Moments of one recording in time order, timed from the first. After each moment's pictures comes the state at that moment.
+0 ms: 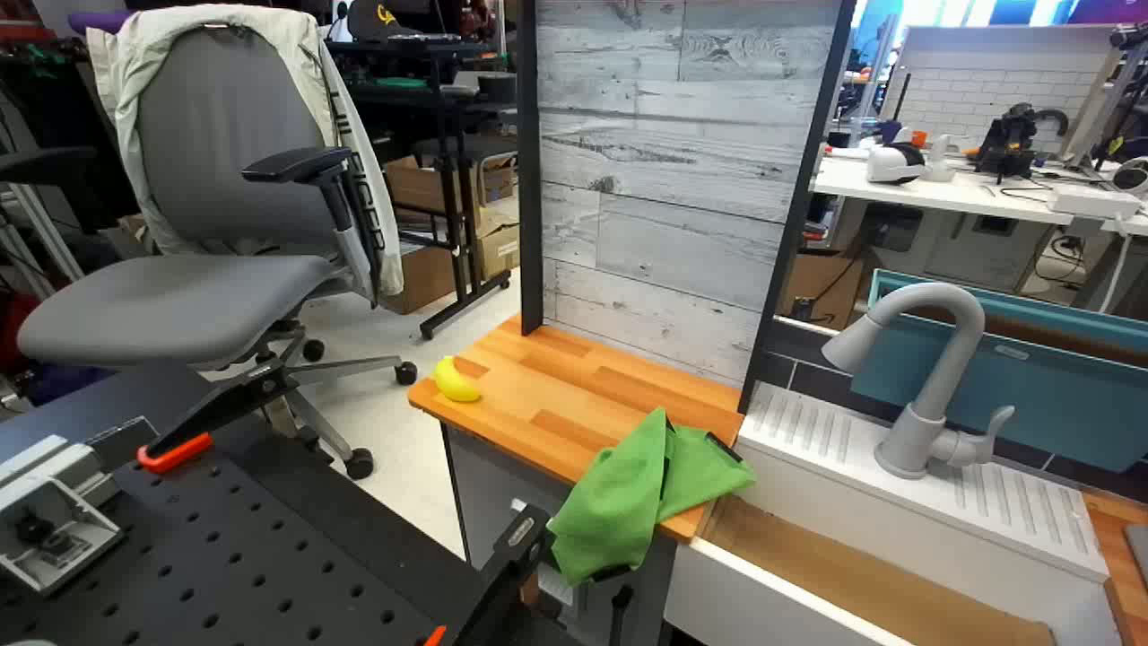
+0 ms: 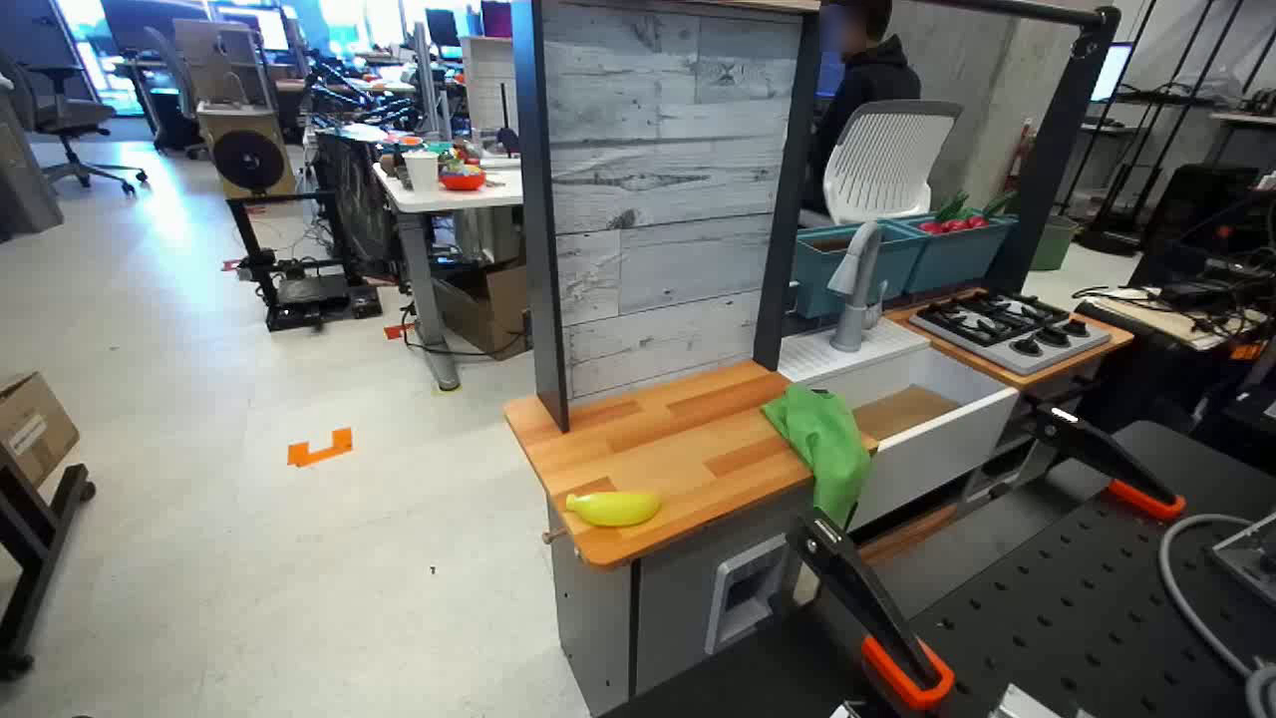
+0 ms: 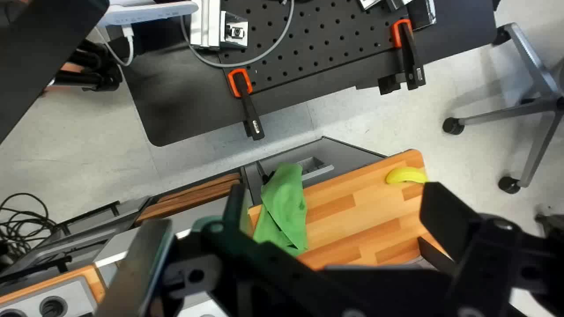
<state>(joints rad) -0.12 -0.39 -0.22 -2.33 0.03 1.76 -0.08</state>
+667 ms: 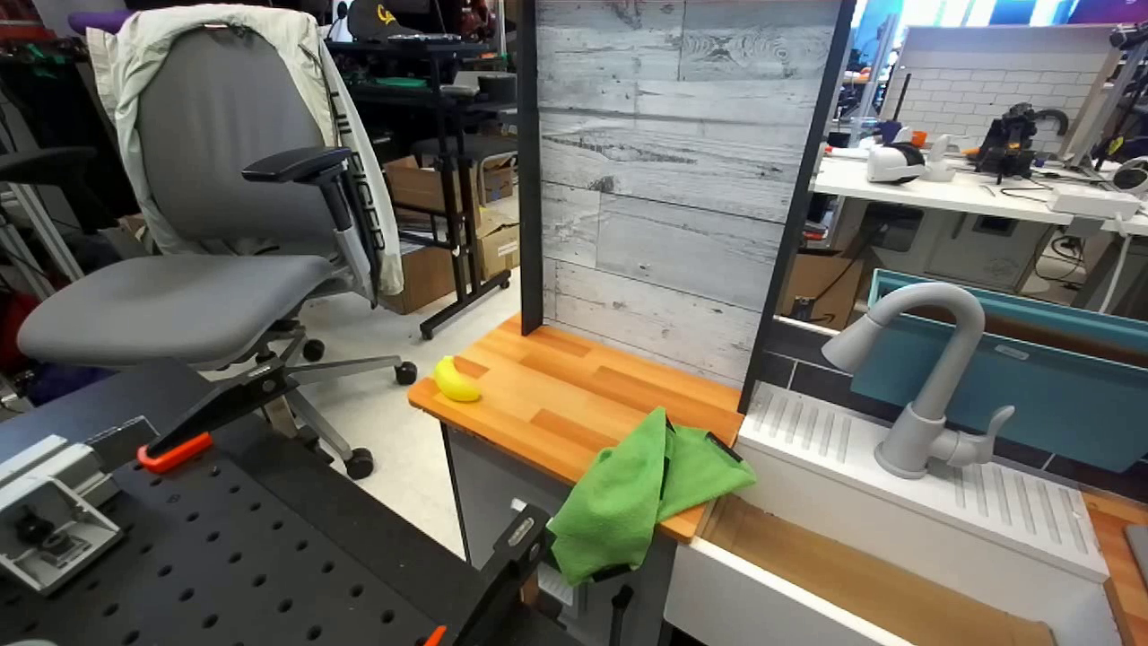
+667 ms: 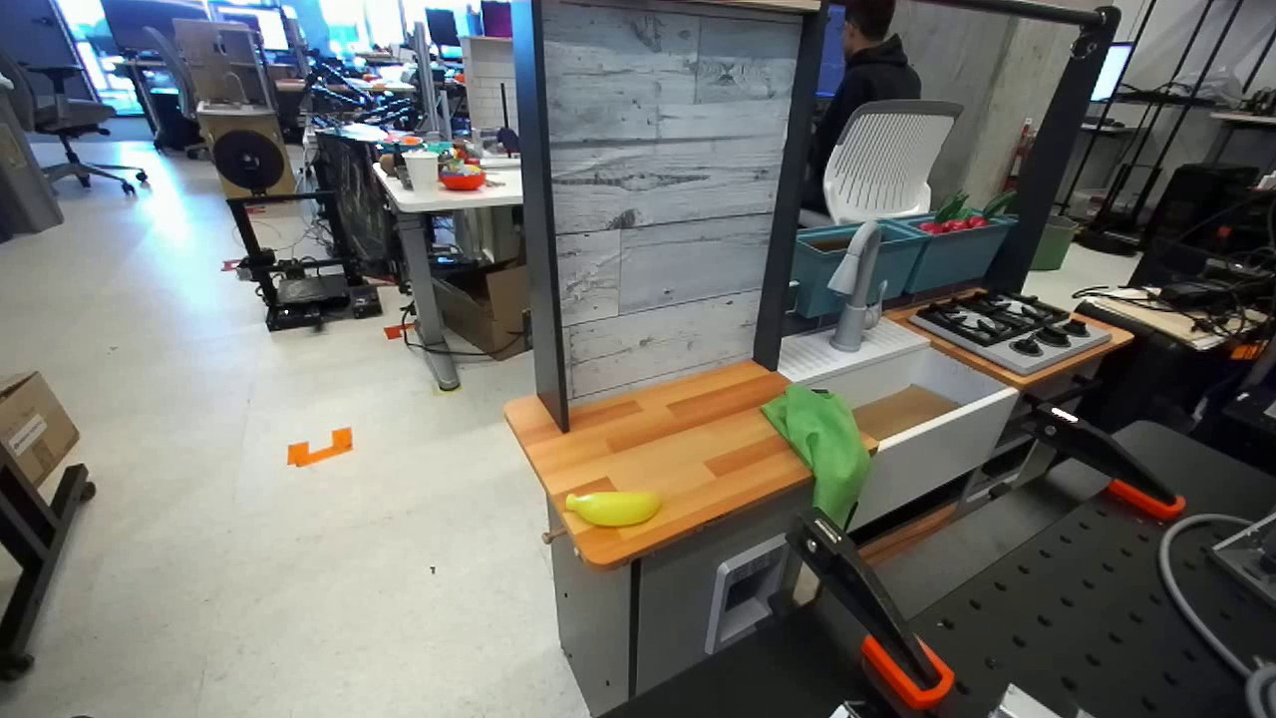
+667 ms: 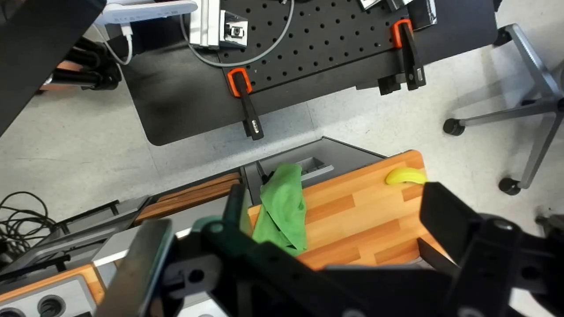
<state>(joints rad) -0.12 -0.39 -0.21 -2.33 0.03 1.77 -0.08</state>
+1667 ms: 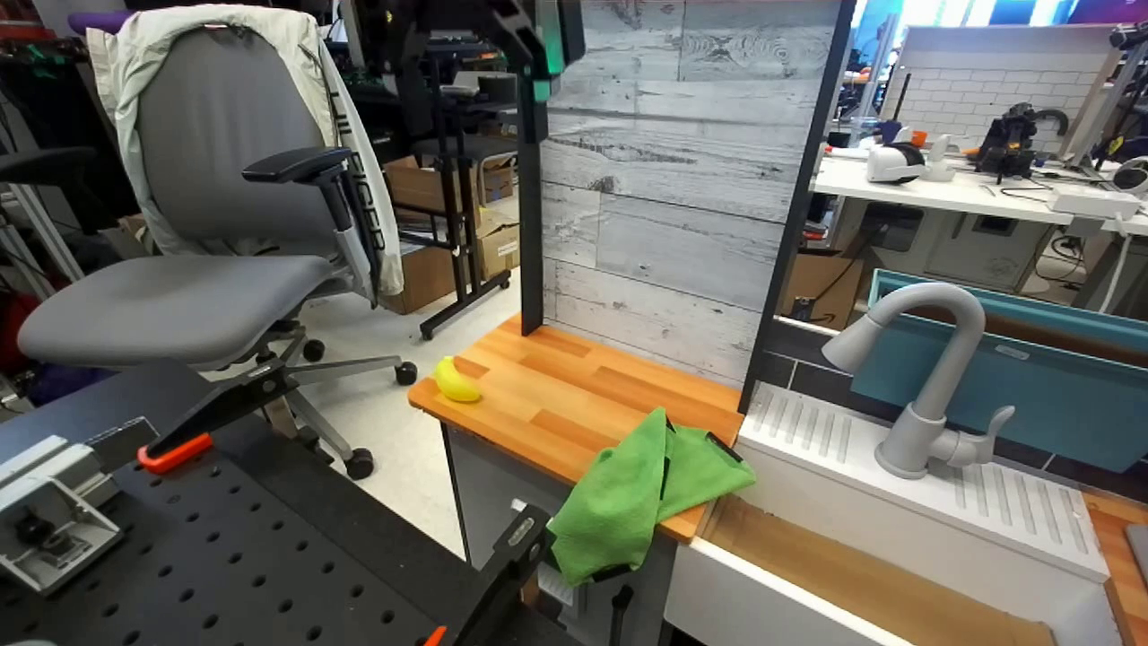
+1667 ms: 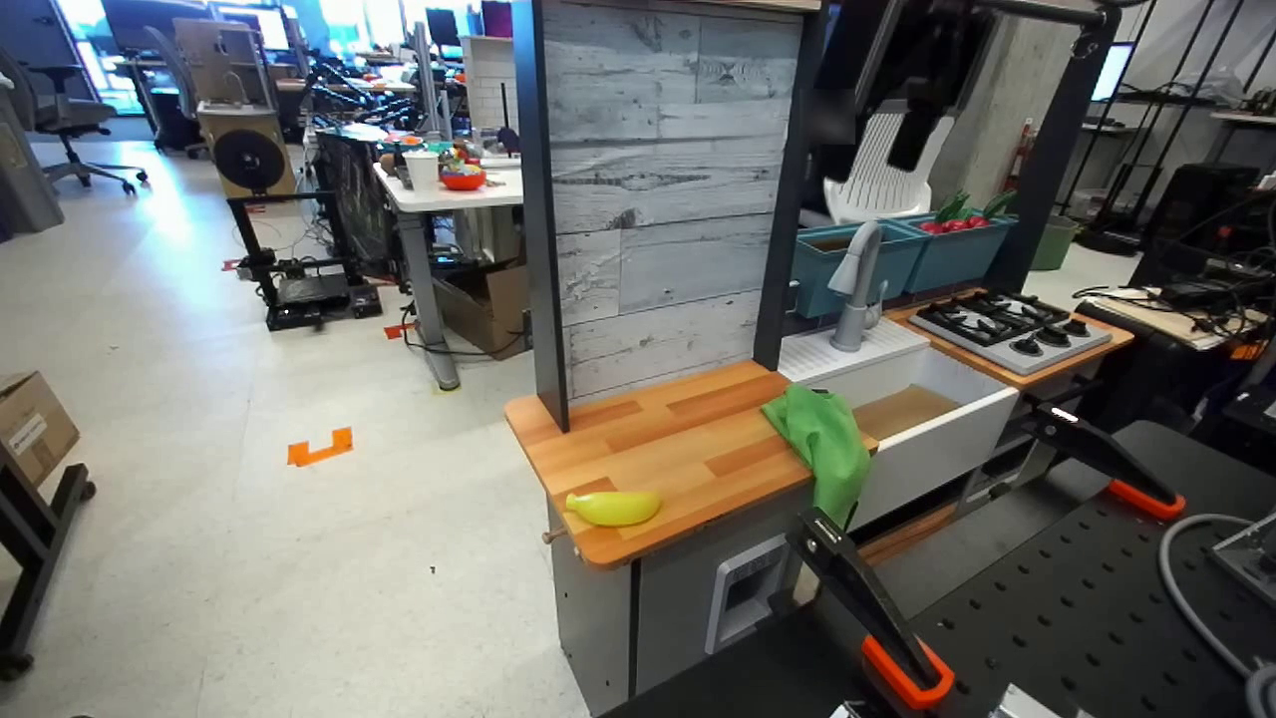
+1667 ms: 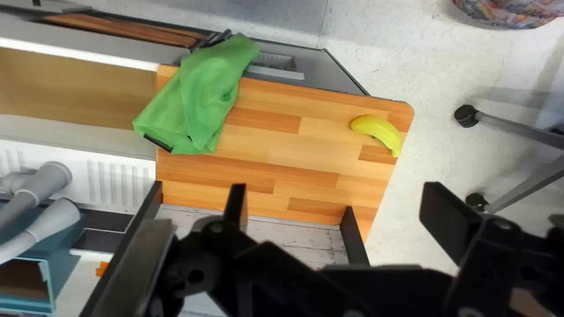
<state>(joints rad) 0.06 -0.10 -0.02 -2.55 0.03 2.59 -0.23</state>
